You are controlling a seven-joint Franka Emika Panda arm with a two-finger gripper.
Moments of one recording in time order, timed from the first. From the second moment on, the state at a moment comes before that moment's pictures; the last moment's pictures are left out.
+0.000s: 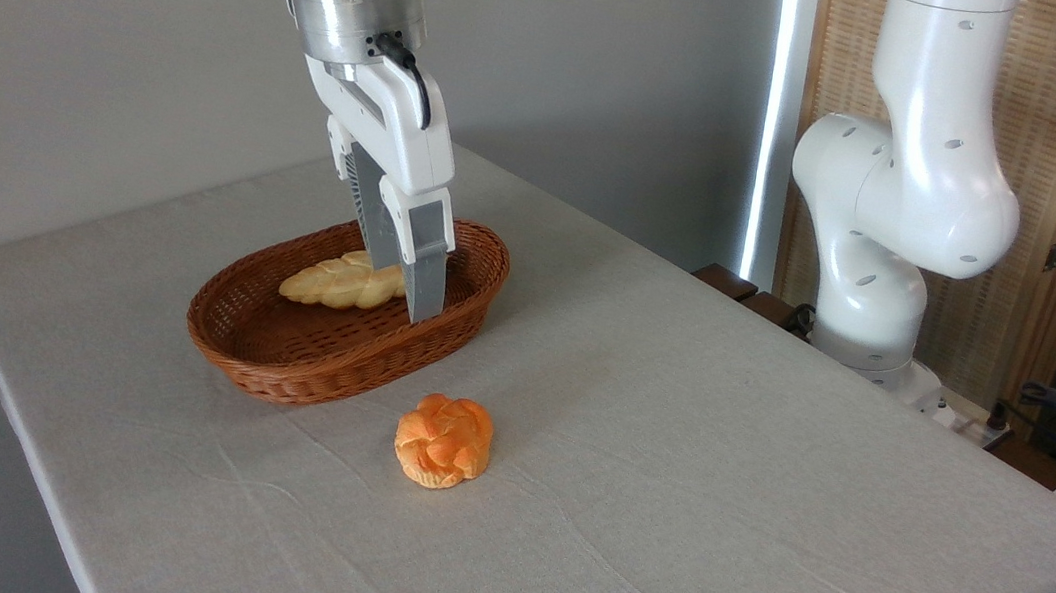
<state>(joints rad) -0.16 -0.06 -0.02 -1.81 -0.04 1.71 0.74</state>
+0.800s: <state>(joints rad) -0.16 -0.06 -0.02 -1.79 -0.04 1.71 0.74</state>
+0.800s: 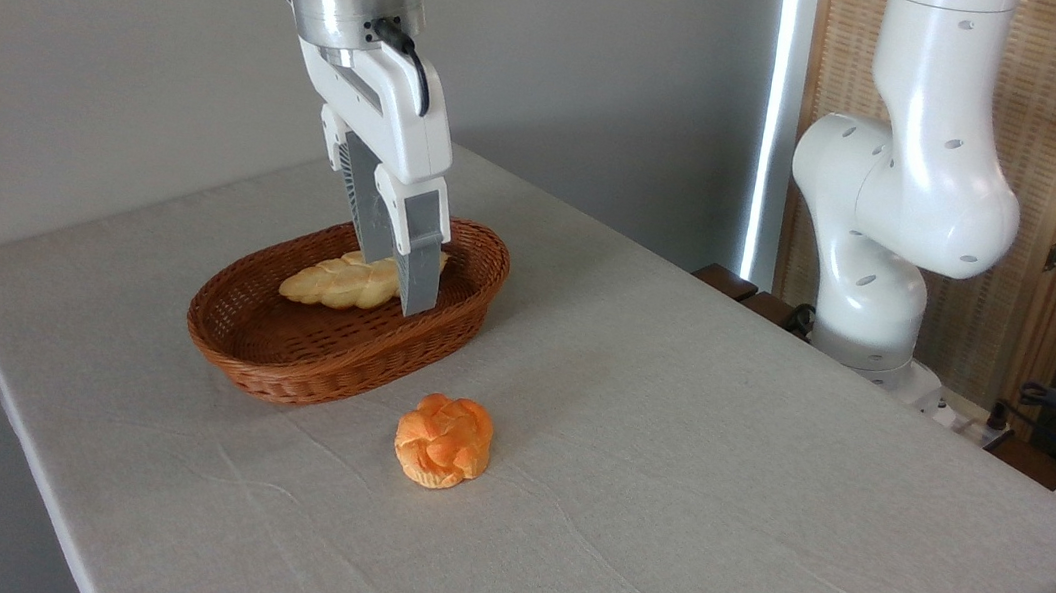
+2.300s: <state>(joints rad) -0.48 -0.01 -0.06 -2.00 -0.22 1.98 0.71</state>
